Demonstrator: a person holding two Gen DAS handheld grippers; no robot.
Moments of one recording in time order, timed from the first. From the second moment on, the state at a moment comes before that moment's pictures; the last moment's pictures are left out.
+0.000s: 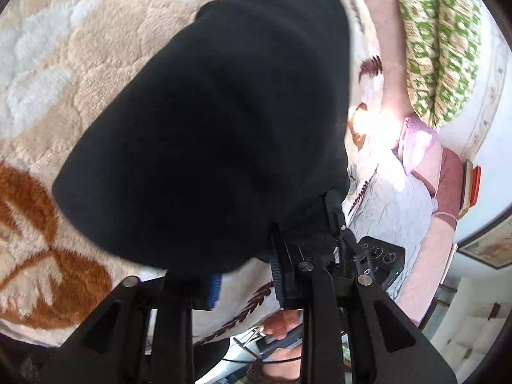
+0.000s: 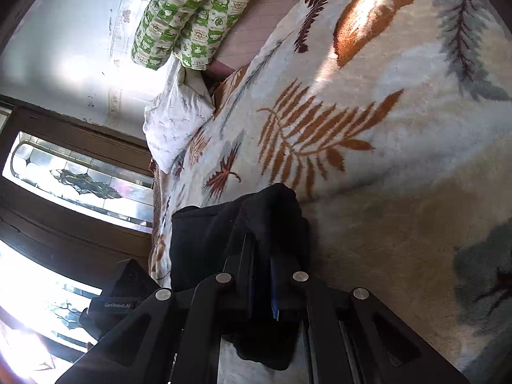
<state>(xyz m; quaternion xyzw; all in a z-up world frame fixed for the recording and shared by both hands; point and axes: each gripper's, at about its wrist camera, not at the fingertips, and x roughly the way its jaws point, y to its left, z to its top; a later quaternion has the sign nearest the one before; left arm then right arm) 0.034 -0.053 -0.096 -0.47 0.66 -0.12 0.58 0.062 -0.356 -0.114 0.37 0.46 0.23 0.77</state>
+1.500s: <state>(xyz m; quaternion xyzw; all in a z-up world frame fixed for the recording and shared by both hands) 0.092 -0.031 -0.070 -0.13 0.62 -0.15 0.75 0.057 -0.336 -0.115 0.33 0.51 0.23 0.76</state>
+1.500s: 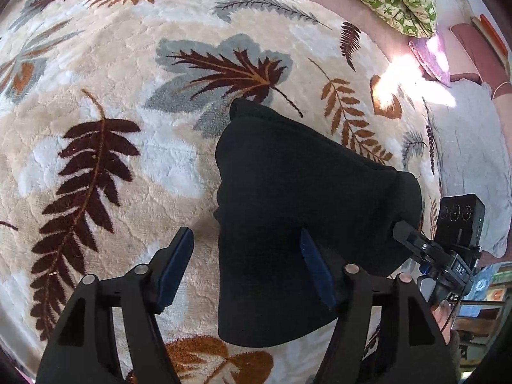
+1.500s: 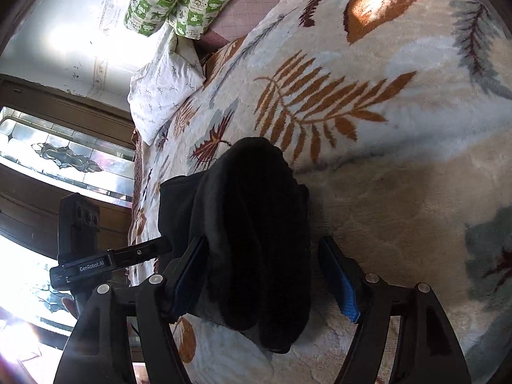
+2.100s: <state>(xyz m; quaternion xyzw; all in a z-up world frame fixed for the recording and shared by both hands) 0.073 -0.031 -0.077 -0.27 0.60 -0.25 0.71 0.040 -0.344 -0.126 0.35 0.49 0.26 0.75</state>
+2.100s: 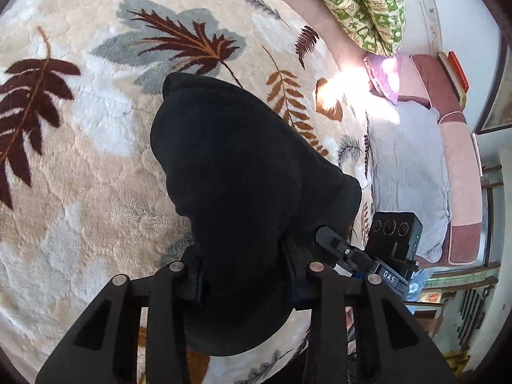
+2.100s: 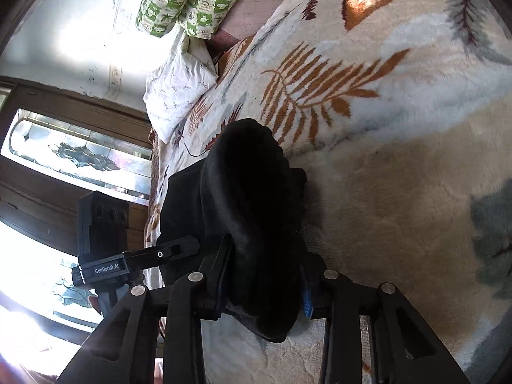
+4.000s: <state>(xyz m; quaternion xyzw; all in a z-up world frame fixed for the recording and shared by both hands) -0.059 0.054 -0.020 -0.12 0.52 -0.03 0.85 -0.047 -0.236 -0.038 0.19 0.48 0.18 0.84</state>
